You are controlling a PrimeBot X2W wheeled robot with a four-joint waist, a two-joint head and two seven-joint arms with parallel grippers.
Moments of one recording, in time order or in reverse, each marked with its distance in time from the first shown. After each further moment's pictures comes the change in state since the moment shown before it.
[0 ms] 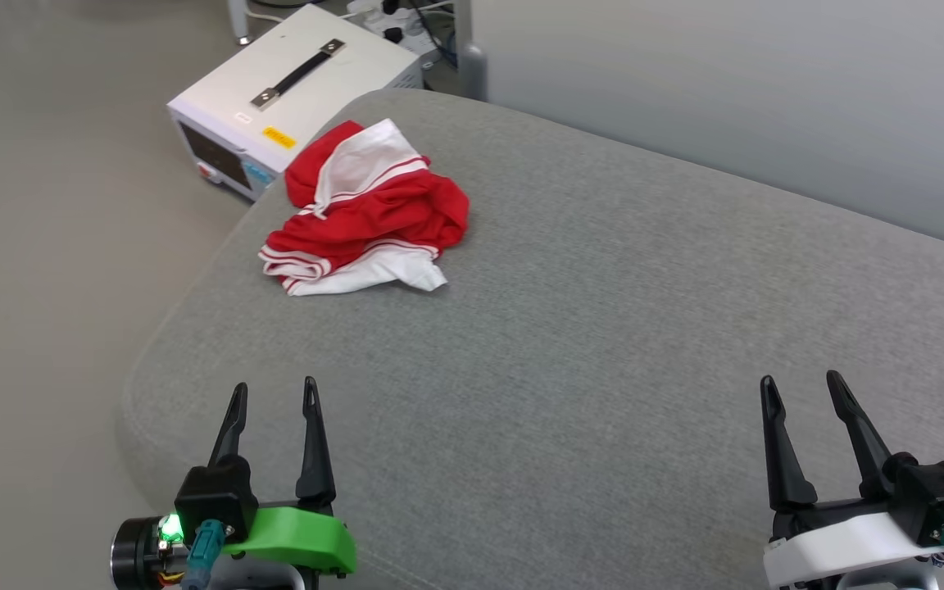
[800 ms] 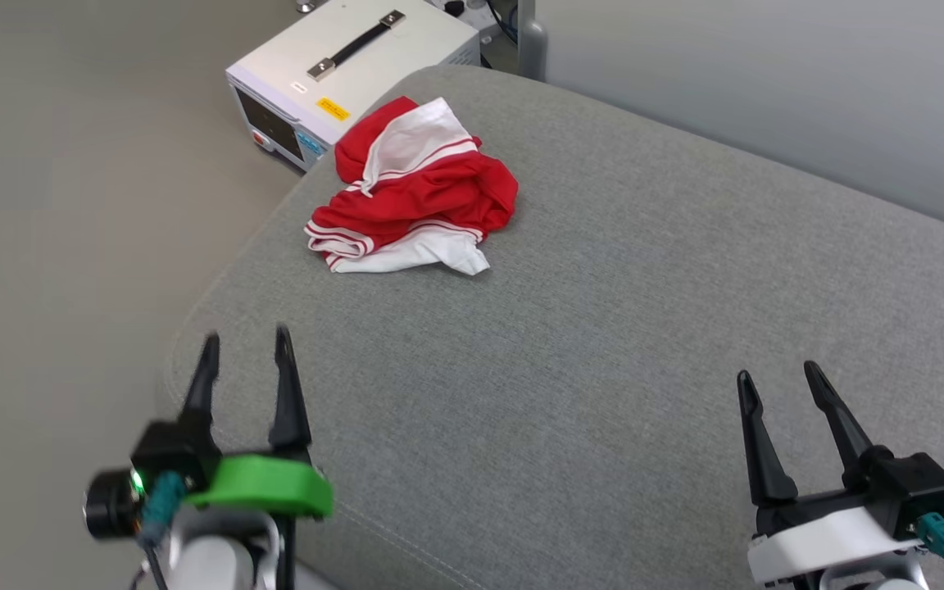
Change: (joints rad) left arm -0.072 0.000 0.053 0.006 -0.044 -0.046 0.000; right arm -0.011 0.000 0.035 -0.007 -0.044 0.000 0.000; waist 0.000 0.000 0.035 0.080
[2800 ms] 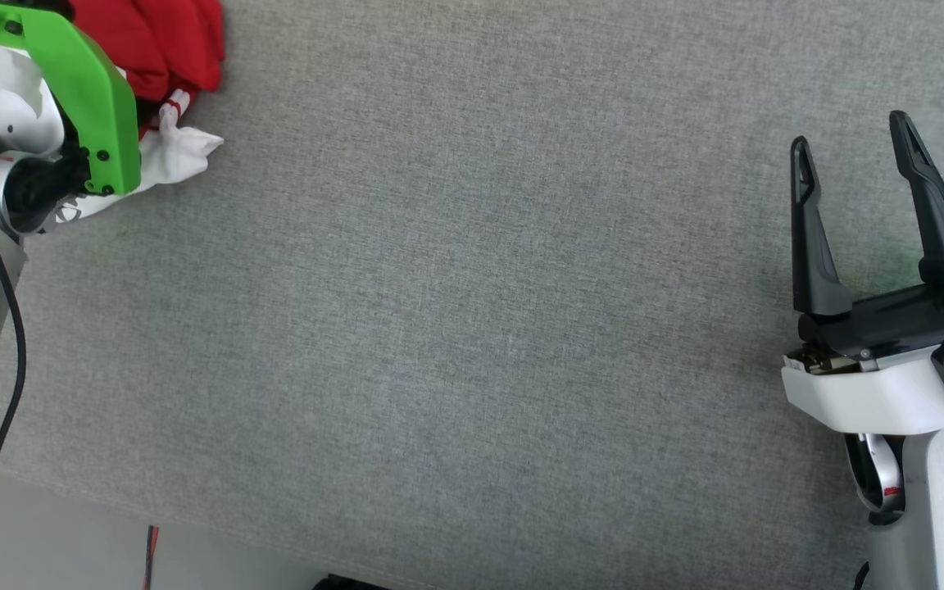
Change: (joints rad) left arm -1.072 0.558 -0.626 0.640 -0.741 -0.214 0.838; right arm -0.325 -0.026 0.003 -0.207 -0.156 0.000 0.000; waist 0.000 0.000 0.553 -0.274
